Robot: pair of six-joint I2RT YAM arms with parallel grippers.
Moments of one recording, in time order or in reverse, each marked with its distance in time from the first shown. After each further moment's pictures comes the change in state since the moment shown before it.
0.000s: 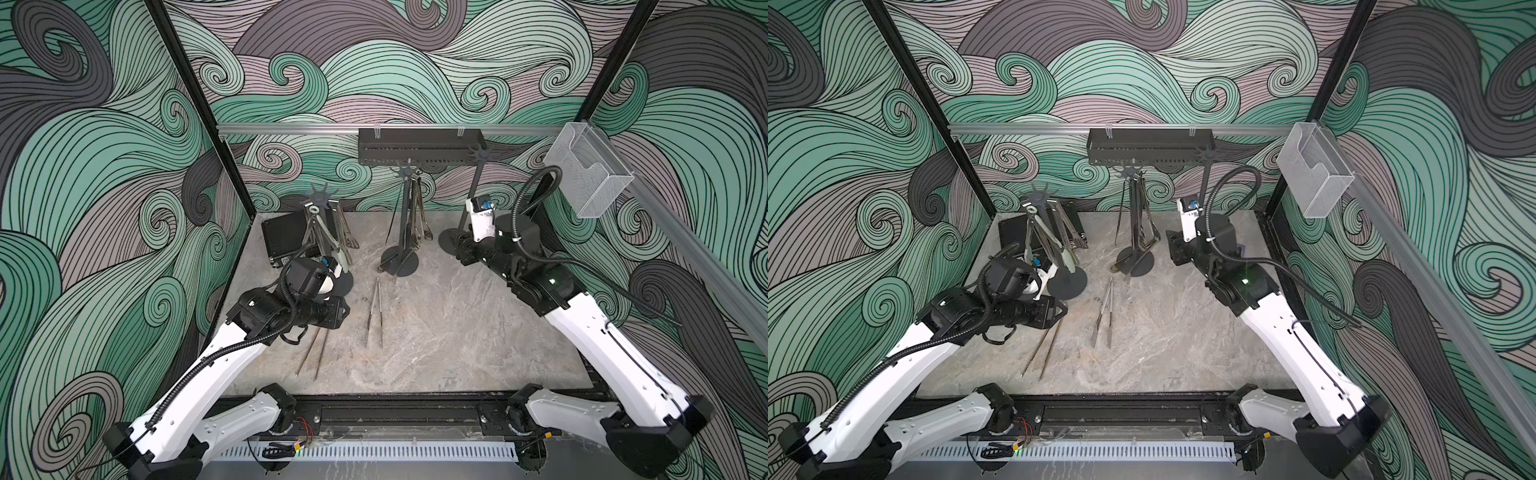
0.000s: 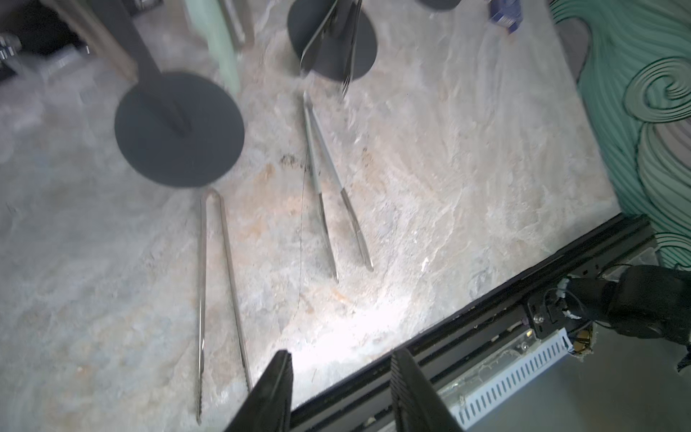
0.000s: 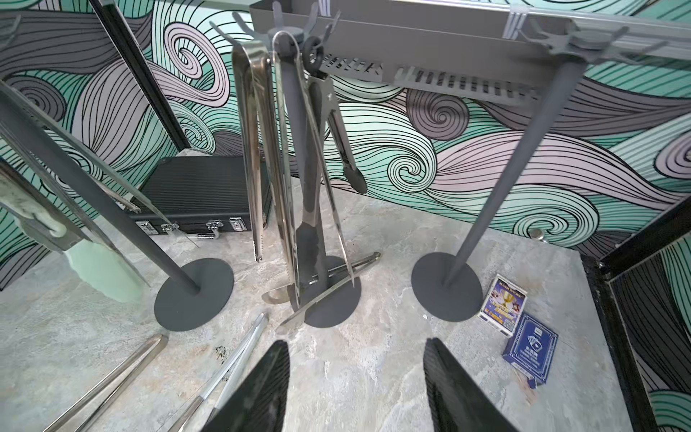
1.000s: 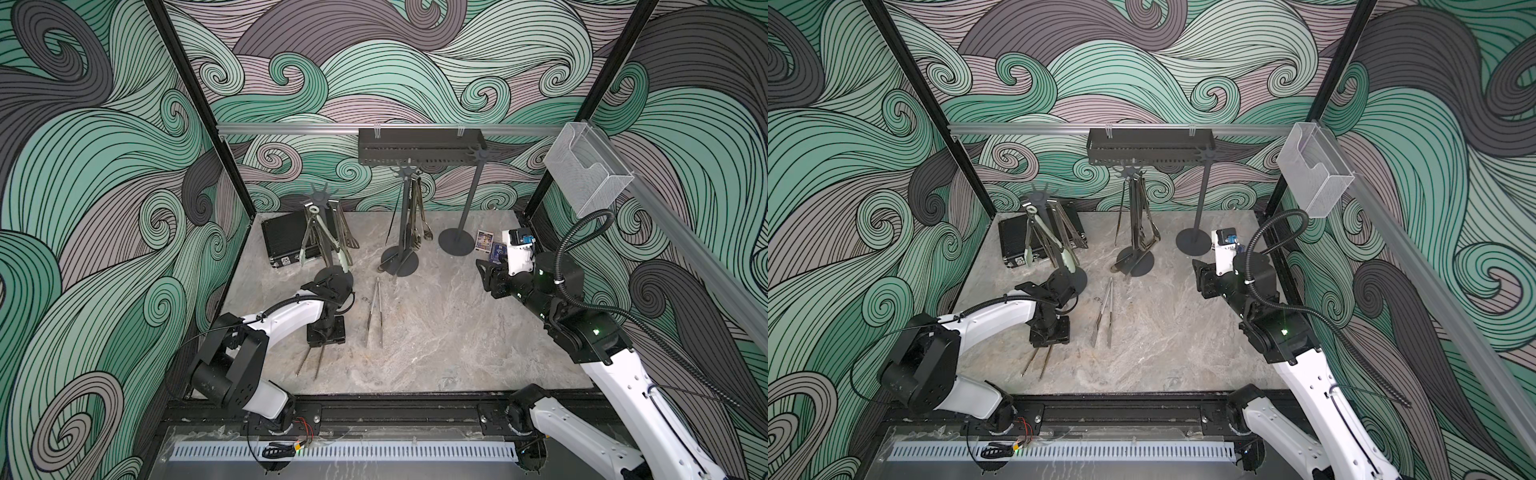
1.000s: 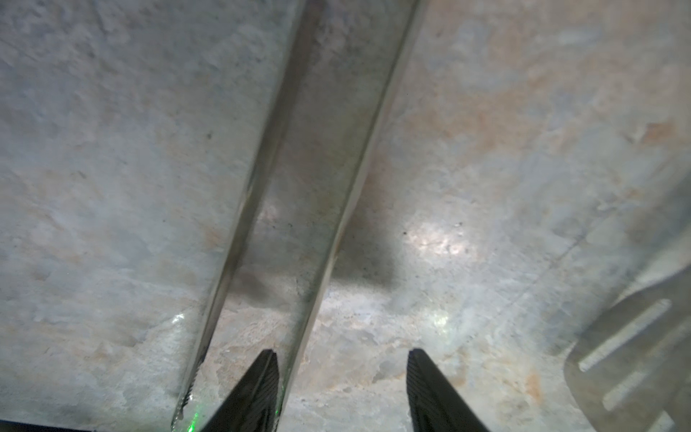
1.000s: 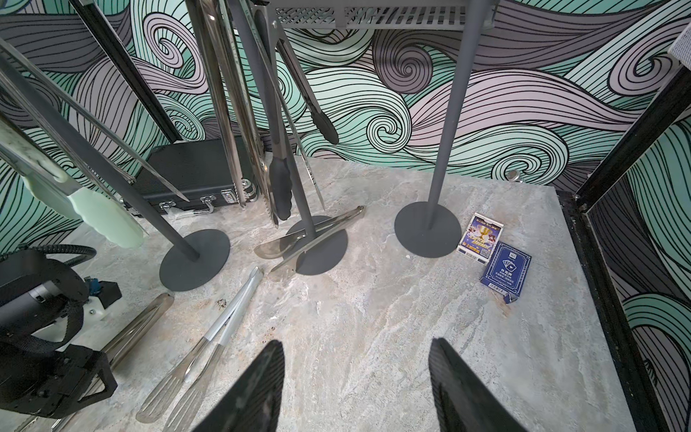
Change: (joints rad) left arm 0.116 0.489 -0.315 0.208 -0.103 -0.261; right arm -0.104 -0.293 -0.212 -0.101 -0.080 0.047
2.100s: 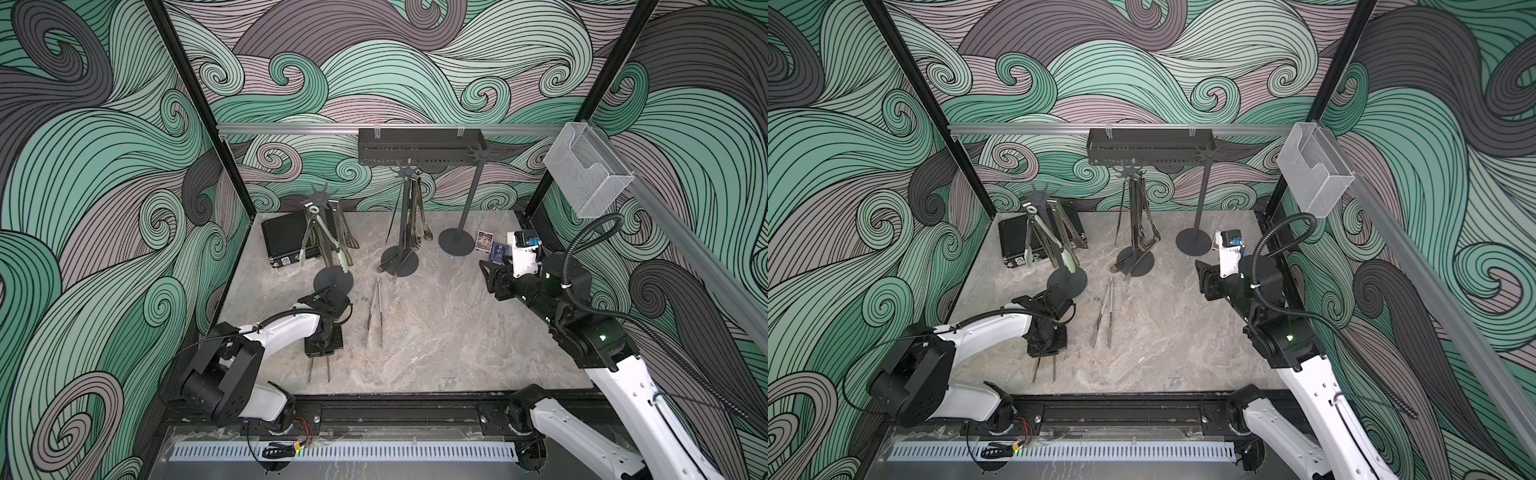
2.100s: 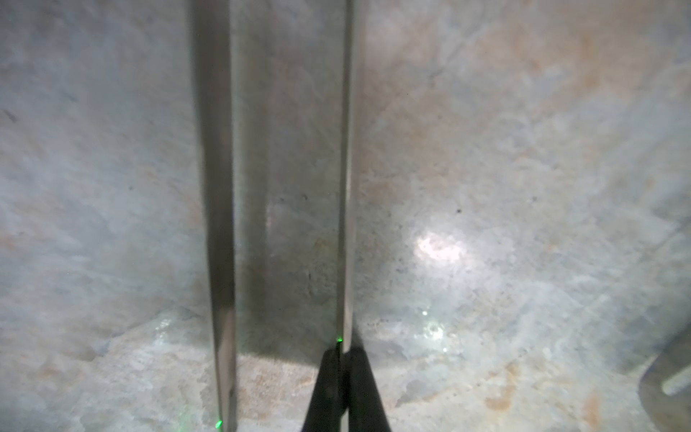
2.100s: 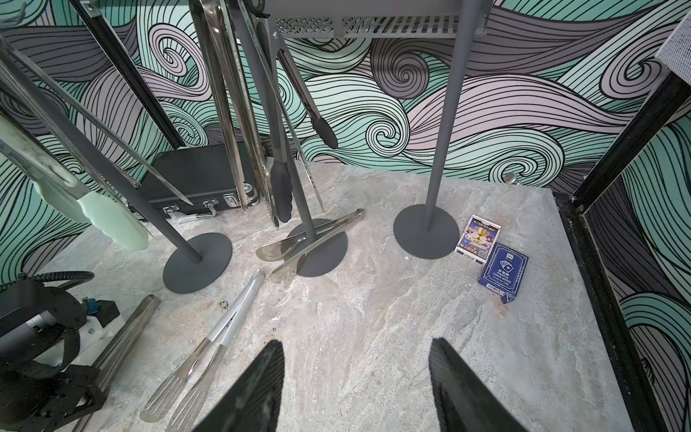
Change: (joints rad) left arm -0.040 -0.068 -0.143 0.105 0.019 -0.047; right arm -0.015 -0.037 0.000 -0.014 -0.014 -0.001
